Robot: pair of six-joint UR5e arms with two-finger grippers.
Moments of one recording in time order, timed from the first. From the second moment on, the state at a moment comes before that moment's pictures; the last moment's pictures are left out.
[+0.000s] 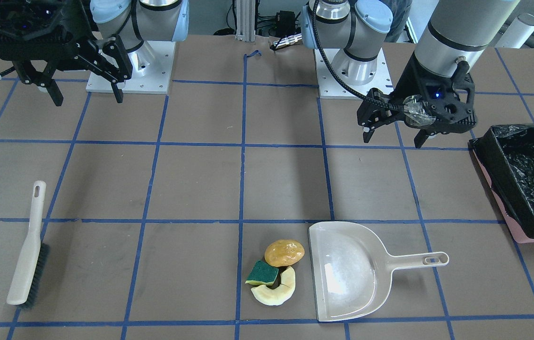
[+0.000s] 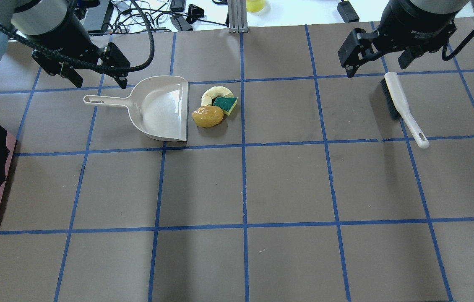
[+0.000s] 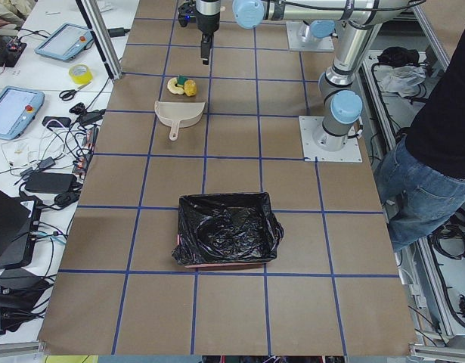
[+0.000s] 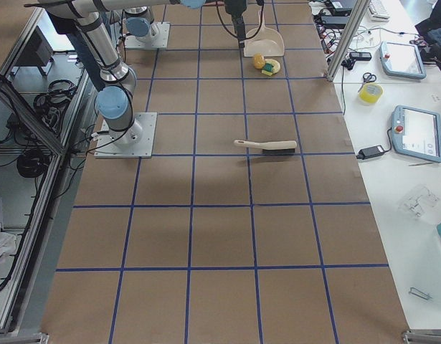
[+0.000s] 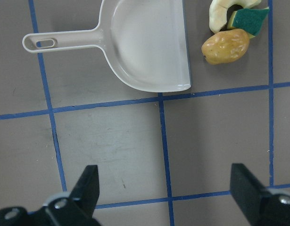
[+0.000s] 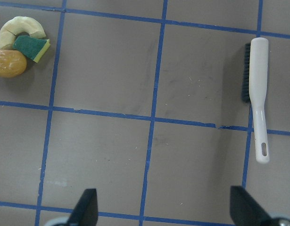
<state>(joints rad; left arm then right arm) -1.52 -1.61 -1.52 -1.51 1.55 0.14 1.58 -1.65 1.54 -1.64 -1.58 -0.11</state>
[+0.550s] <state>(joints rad) -1.51 -1.64 -1.52 -1.48 1.55 0.23 1.58 -1.65 1.54 -1.65 -1.58 -0.10</state>
